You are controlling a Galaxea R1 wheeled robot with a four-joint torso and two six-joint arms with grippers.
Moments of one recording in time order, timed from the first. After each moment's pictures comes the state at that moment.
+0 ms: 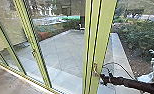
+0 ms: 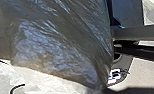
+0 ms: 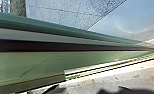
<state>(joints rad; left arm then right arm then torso) 1.55 2.97 -2.64 -0.29 0.02 0.31 -0.54 2.64 -2.05 0.00 -0.19 1.07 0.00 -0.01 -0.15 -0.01</state>
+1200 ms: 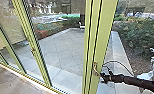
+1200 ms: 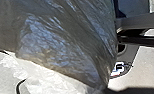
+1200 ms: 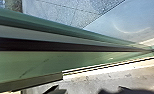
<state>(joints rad) 1.57 2.95 -2.64 -0.29 0.03 0.31 -0.49 2.62 -2.03 0.00 -0.25 1.03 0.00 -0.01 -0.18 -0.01</state>
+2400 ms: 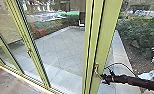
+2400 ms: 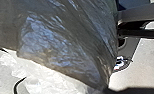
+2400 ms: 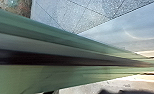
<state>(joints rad) 1.56 2.95 -2.64 -0.29 0.03 0.31 -0.48 2.56 -1.96 -0.01 -0.27 0.92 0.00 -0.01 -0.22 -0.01</state>
